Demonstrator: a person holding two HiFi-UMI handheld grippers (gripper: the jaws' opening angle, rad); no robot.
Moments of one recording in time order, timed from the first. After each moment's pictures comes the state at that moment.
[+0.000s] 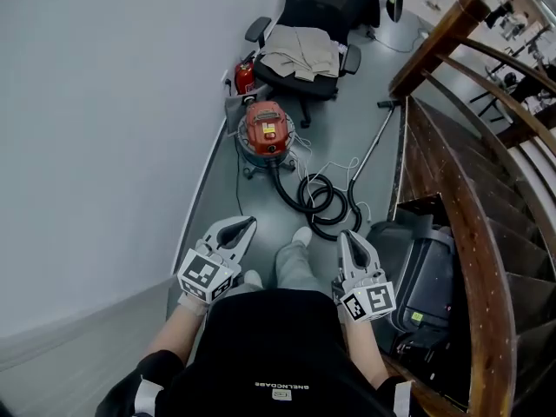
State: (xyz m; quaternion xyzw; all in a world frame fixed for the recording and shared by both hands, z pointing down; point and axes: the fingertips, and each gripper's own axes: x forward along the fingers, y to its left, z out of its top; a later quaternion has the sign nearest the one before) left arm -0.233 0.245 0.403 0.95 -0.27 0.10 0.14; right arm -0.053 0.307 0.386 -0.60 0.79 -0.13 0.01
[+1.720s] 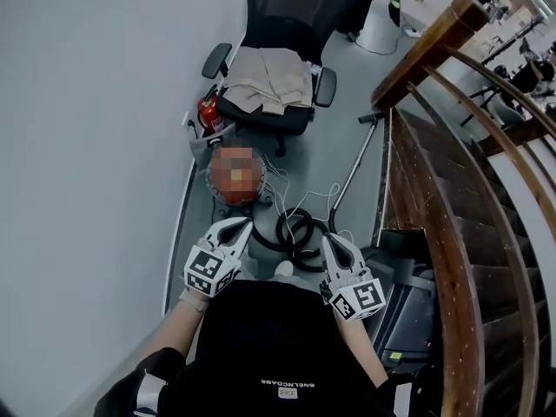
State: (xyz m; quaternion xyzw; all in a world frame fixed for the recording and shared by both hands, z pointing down) left arm -0.073 -0.040 0.453 0.94 -0.24 0.15 0.17; right arm 0.073 0.035 0.399 -0.59 0.79 -0.18 -0.01
